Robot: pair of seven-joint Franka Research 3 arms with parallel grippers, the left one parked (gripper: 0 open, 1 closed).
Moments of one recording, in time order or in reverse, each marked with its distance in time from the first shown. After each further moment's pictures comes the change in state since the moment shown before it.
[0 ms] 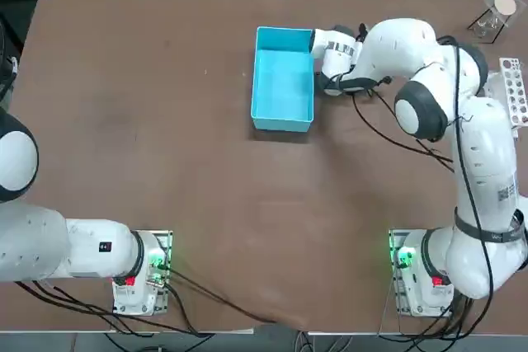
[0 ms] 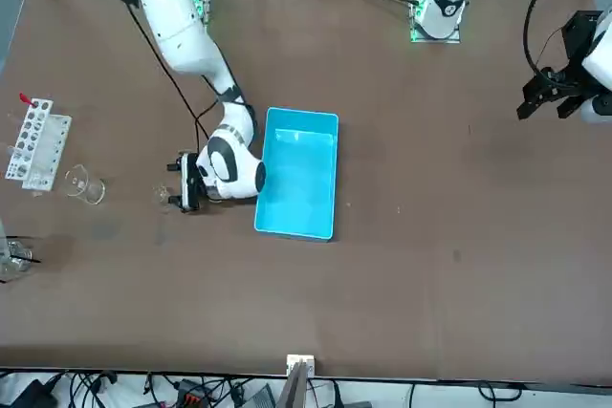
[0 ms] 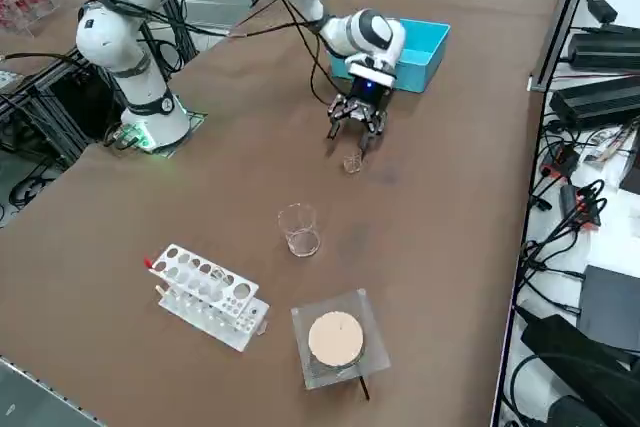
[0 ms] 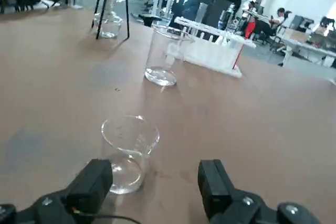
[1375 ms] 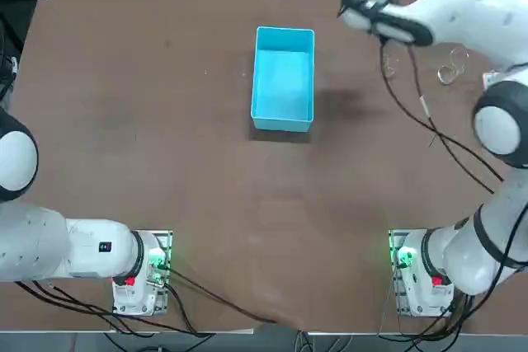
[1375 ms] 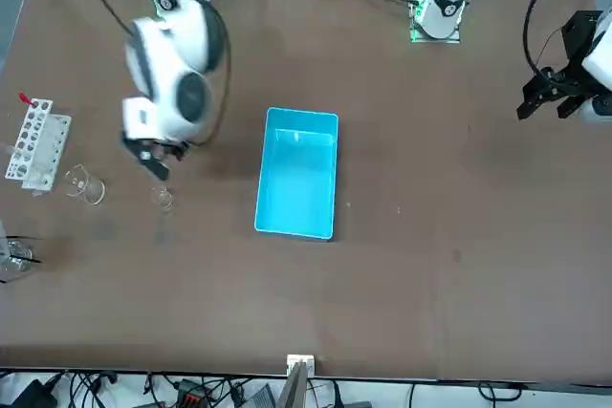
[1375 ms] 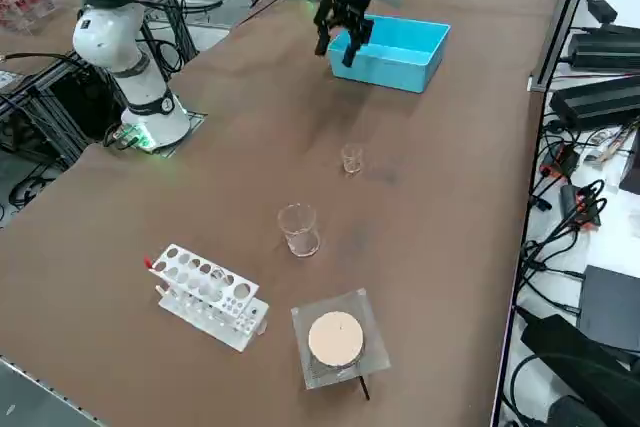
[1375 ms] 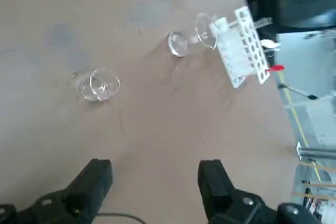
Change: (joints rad) arm -0.049 -0.502 0.062 -0.154 0.329 -0.033 -1.060
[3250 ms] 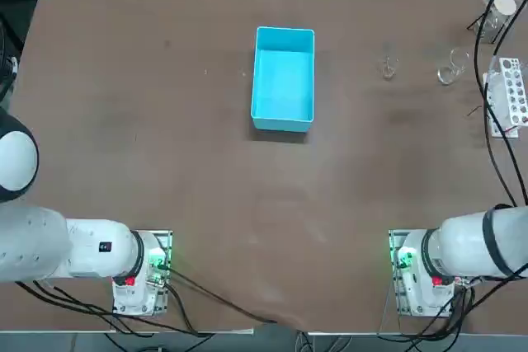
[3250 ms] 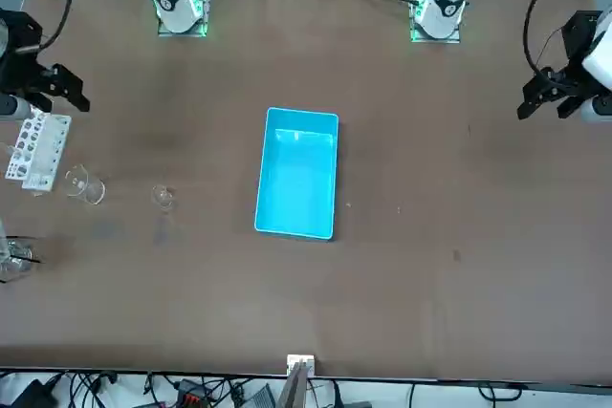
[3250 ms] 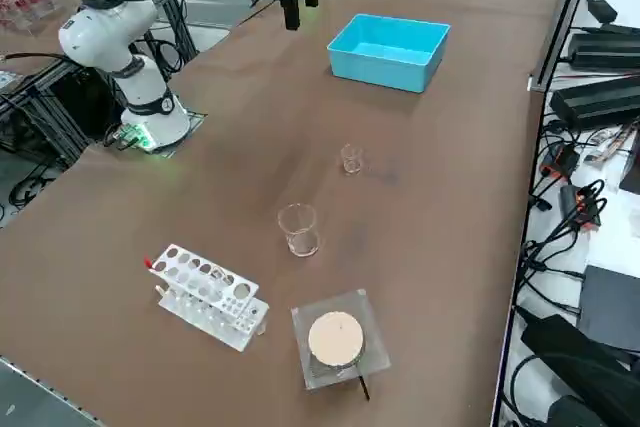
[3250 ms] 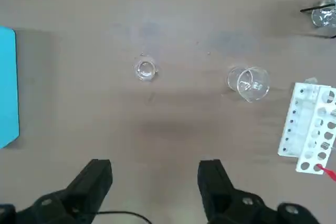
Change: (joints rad) arm -0.512 -0.446 -0.029 0.001 0.538 0.070 -1.335
